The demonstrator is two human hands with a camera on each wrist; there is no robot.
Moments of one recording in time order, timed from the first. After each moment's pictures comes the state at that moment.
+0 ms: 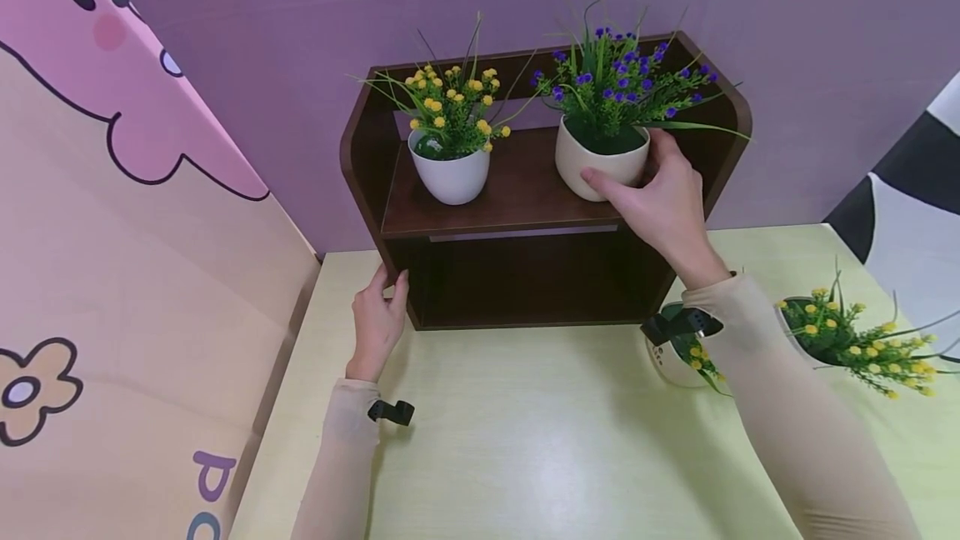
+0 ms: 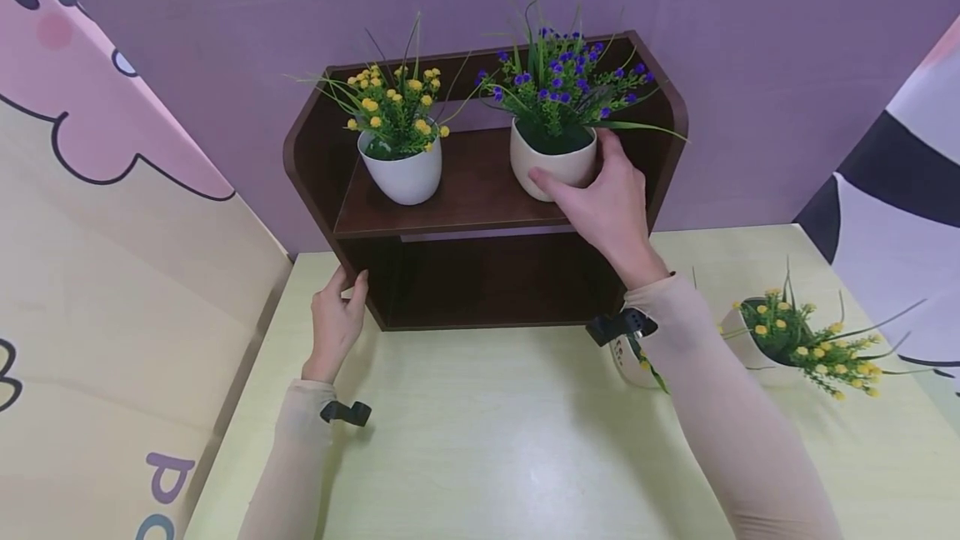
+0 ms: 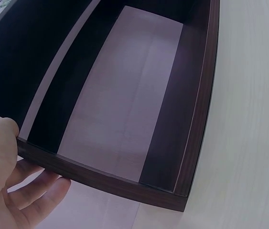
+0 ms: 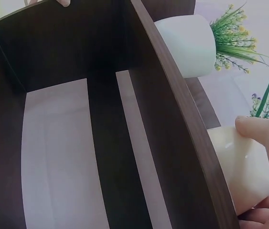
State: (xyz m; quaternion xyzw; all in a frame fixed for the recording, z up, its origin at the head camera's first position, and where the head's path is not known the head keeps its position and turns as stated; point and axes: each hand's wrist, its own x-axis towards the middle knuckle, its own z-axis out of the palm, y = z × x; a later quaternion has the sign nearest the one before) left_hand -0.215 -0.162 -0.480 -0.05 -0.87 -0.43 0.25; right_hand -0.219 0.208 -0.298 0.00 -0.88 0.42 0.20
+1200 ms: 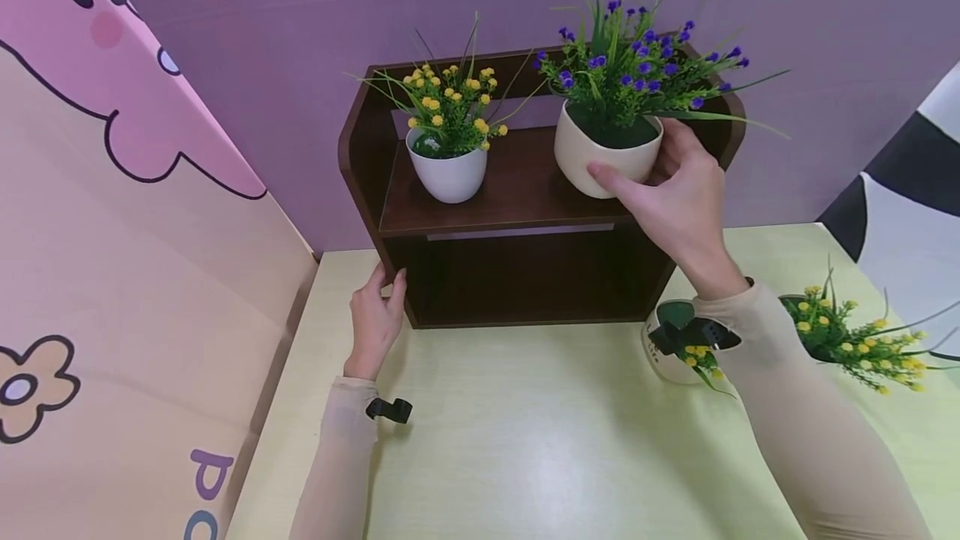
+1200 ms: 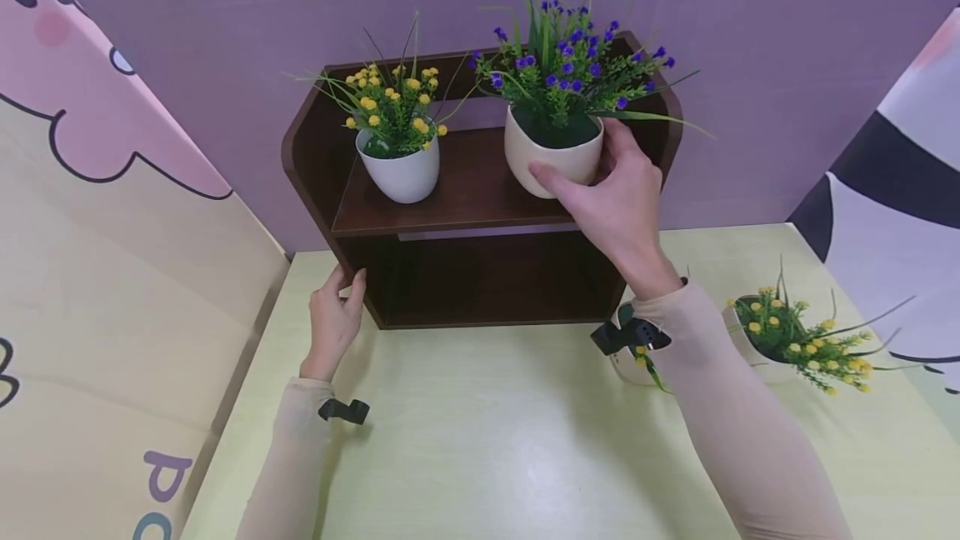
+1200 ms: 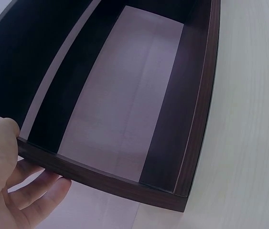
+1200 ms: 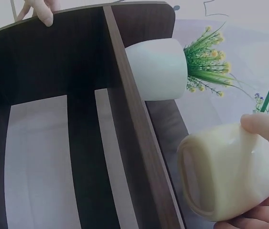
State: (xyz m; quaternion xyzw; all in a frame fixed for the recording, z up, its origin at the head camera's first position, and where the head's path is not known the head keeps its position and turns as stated) left_hand -0.214 -0.162 -0.479 -0.06 -0.86 -0.43 0.26; right_hand -0.192 0.203 -0.273 0.03 -0.83 0.50 0.26
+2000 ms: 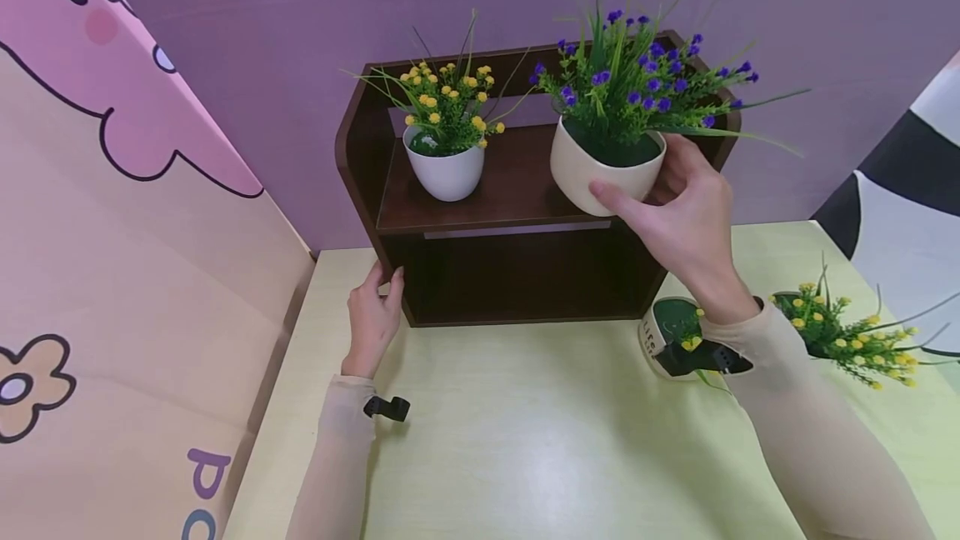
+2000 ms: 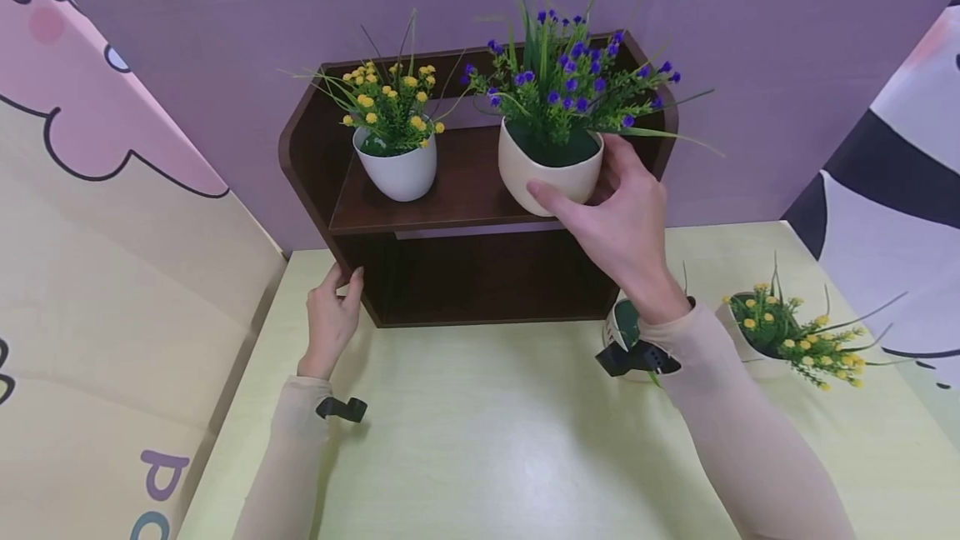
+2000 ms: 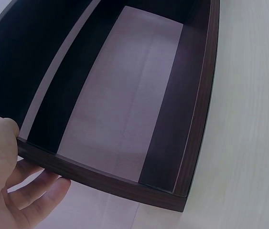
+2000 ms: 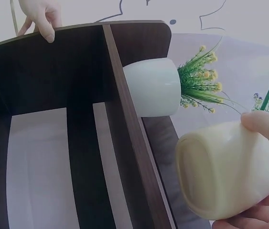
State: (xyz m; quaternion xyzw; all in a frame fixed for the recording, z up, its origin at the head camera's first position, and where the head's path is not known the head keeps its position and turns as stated) left_hand -0.215 -0.162 -0.482 -0.06 -0.86 -0.43 0.27; right_hand -0.167 0.205 -0.279 0.05 -0.82 0.50 0.26
